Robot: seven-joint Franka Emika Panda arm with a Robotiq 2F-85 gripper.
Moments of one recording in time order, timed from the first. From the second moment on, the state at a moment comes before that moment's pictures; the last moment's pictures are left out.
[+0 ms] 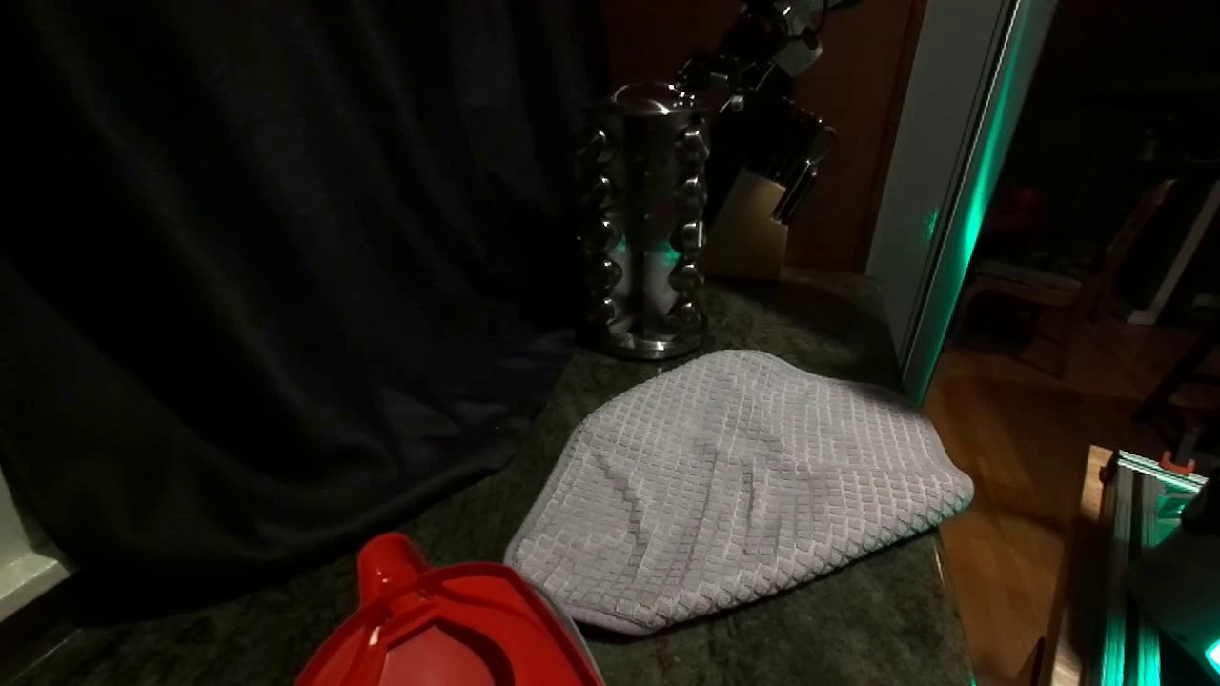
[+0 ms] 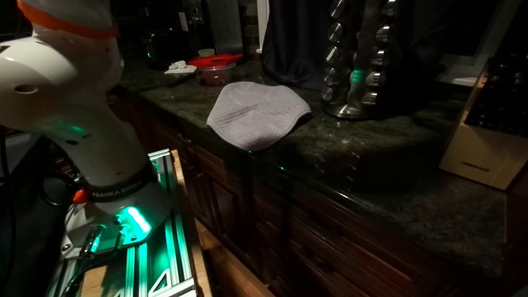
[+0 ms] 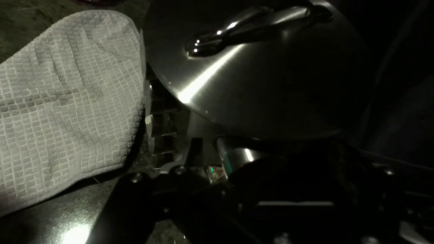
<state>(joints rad) -0.25 0.37 -0.17 -1.37 0.91 1.51 1.06</state>
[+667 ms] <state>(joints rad) -0.24 0.38 -0.17 -1.37 0.87 1.57 1.06</state>
